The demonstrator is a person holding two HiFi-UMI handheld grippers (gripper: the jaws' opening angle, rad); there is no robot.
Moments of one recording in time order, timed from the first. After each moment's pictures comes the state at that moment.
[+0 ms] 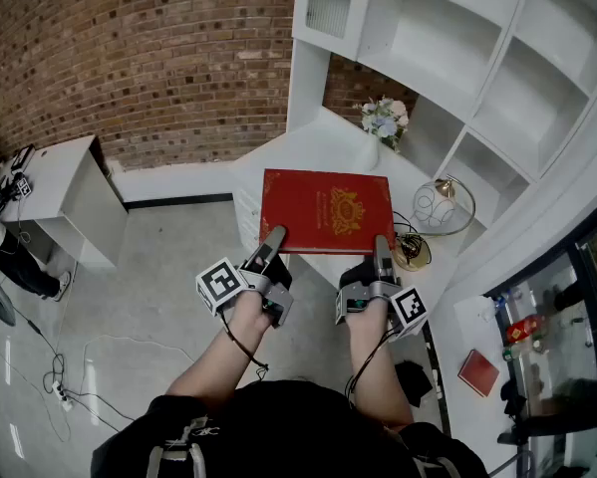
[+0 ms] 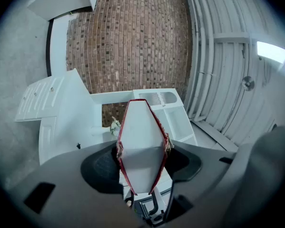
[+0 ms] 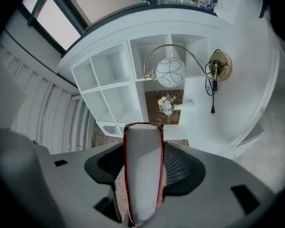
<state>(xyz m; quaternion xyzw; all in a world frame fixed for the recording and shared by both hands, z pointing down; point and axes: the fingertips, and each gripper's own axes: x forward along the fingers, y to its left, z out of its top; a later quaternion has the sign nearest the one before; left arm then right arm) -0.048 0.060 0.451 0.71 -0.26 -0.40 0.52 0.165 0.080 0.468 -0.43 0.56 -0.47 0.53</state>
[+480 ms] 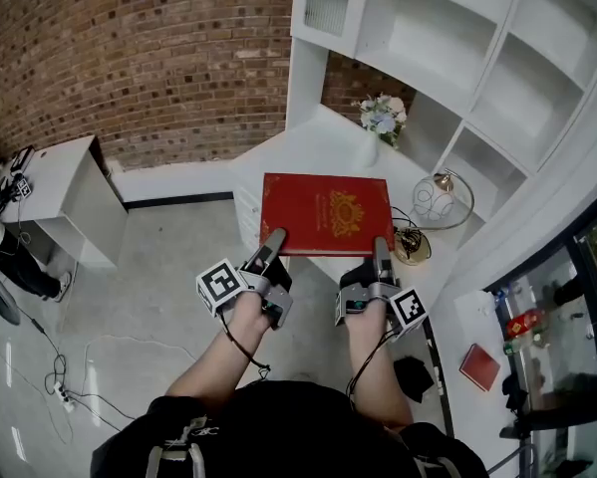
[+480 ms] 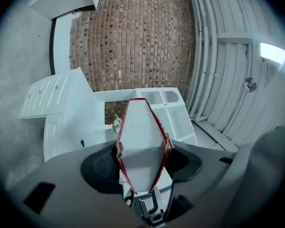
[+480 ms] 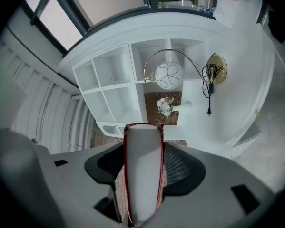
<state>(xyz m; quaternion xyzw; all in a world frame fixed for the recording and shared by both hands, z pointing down) -0.055 0.079 0.463 0.71 -0.27 -0.38 0.53 0.159 0.101 0.474 -0.44 0.56 -0.47 0.53</state>
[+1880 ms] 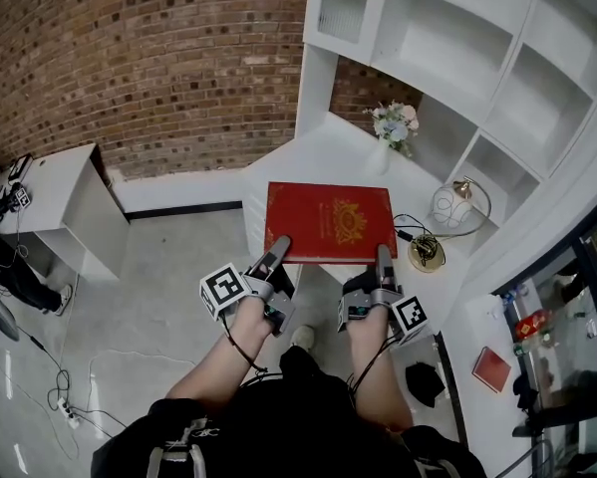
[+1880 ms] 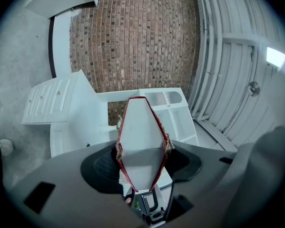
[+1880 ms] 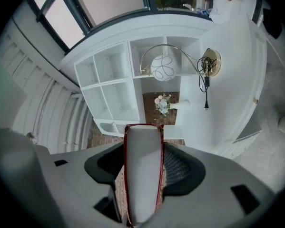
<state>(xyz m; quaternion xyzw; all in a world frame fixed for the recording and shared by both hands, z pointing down) -0.123 0.051 0.495 0.71 -0.27 -0.34 0.55 0.095 0.079 0.504 -0.46 0.55 -0.45 0.53</state>
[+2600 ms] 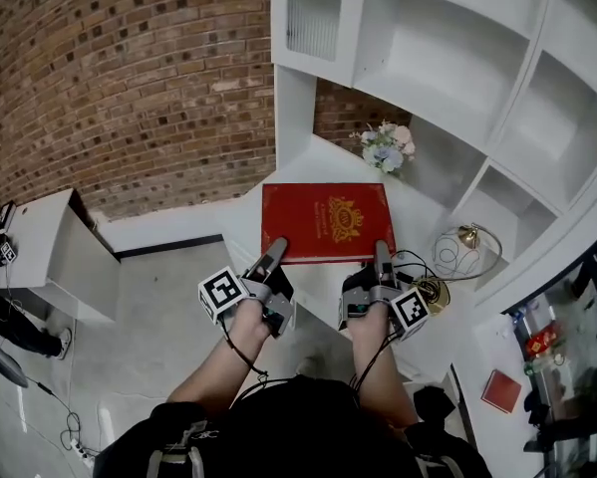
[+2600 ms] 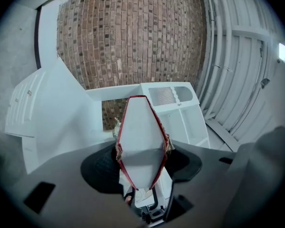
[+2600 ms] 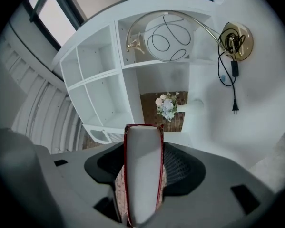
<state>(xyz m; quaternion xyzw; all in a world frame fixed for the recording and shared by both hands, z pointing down) -0.053 -0.168 0.474 0.72 -0.26 -0.33 0.55 0.164 -0.138 0.486 -0.46 0.55 -0.44 0.55</state>
